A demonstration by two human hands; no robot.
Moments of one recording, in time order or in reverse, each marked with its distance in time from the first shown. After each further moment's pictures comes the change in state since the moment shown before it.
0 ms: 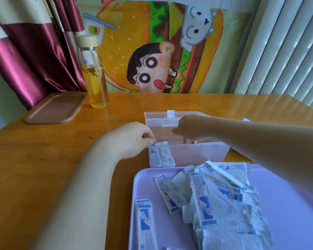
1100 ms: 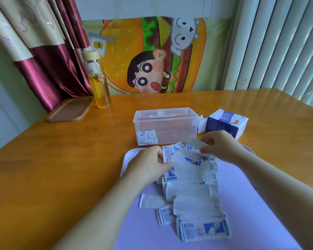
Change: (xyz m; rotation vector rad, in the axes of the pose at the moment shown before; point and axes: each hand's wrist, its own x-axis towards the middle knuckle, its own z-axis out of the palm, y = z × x) left_hand -0.070 0.069 0.101 -0.190 0.173 -0.098; right_hand -0.110 0.100 0.082 0.587 0.406 0.052
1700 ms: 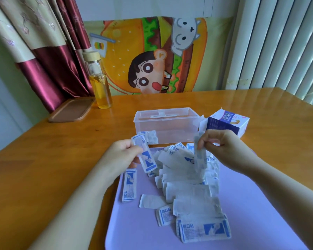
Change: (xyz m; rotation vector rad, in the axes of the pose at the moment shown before) left_hand -0.011 -0.028 -0.043 -0.686 0.006 -0.240; right_hand -0.037 -0.013 -0.015 0.268 0.010 -0.305
